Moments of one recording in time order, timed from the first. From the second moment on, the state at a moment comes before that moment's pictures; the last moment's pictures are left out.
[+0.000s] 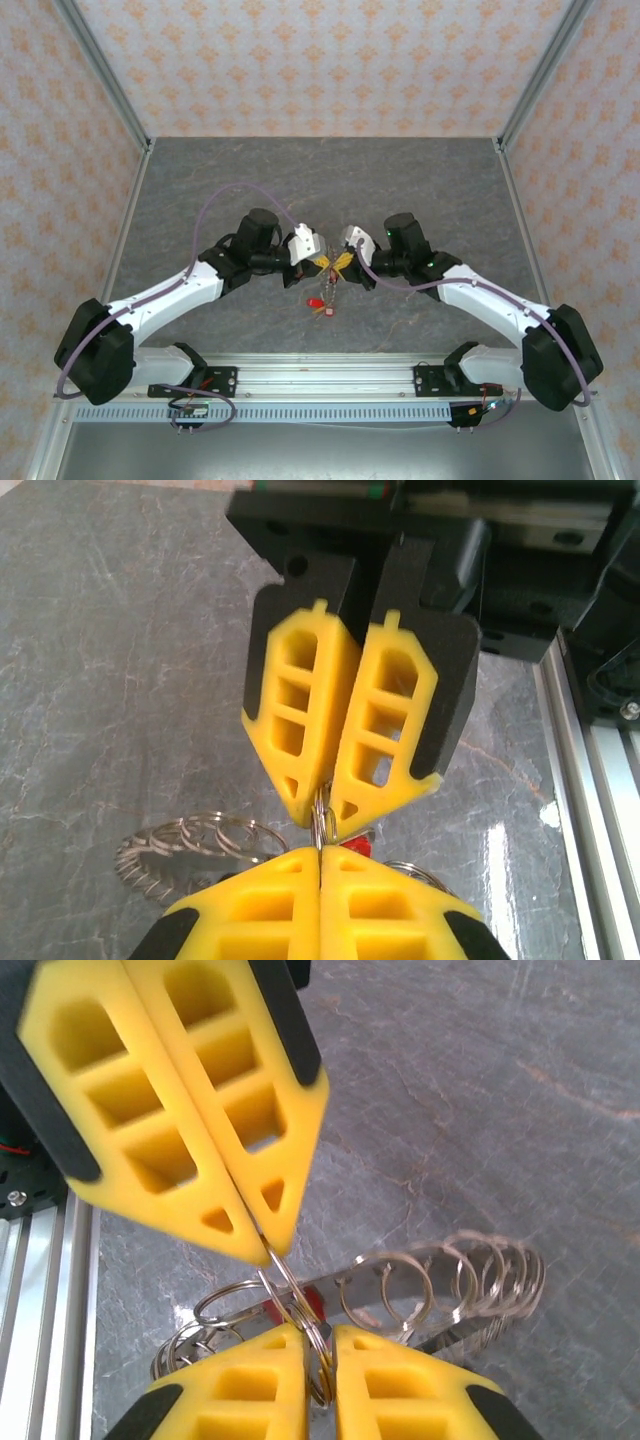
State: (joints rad) left arm -0.59 1.27 0.77 -0.09 0.64 0.37; right arm 0.59 1.21 0.68 -0.12 -0.65 -0.27
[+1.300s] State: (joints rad) left arm -0.64 1.20 0.76 -0.24 0.52 0.43; right arm 0.58 1.21 0.60 0.02 -0.66 -0.13
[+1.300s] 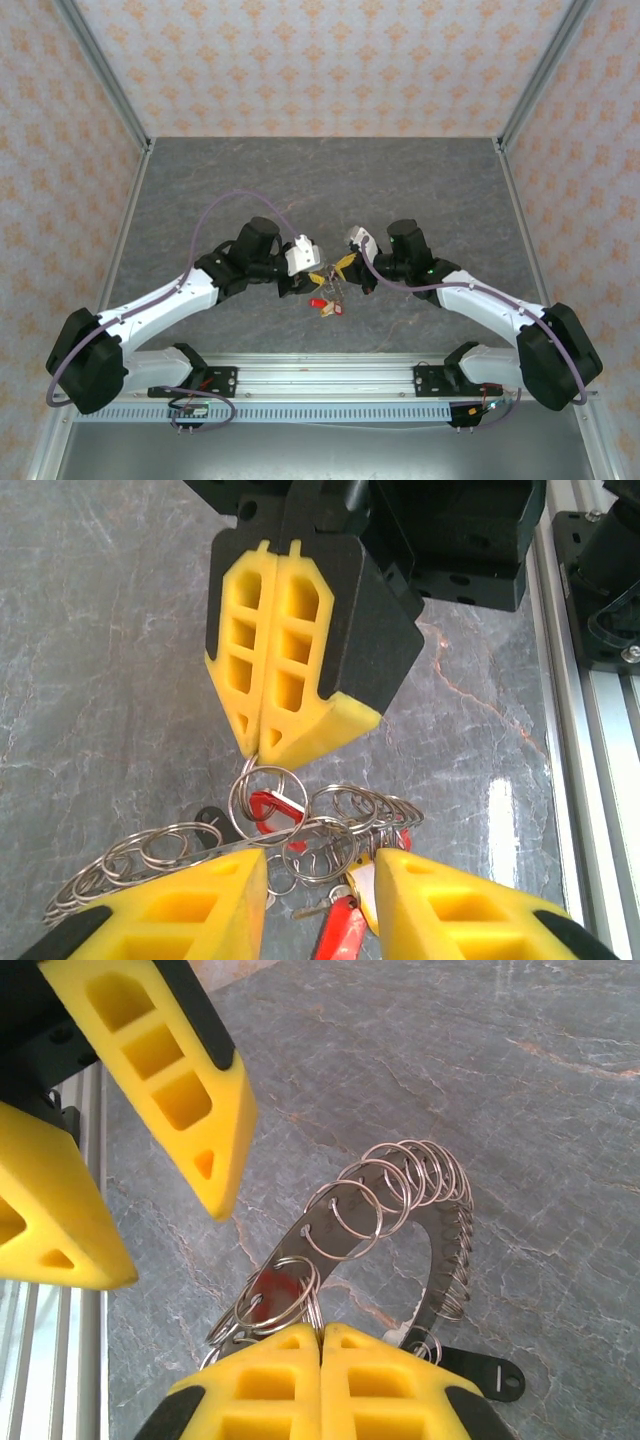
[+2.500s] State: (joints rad) left arm -0.73 1.28 0.81 -0.24 0.32 0.45; right arm 0.58 1.21 0.62 0.04 -0.70 -0.10
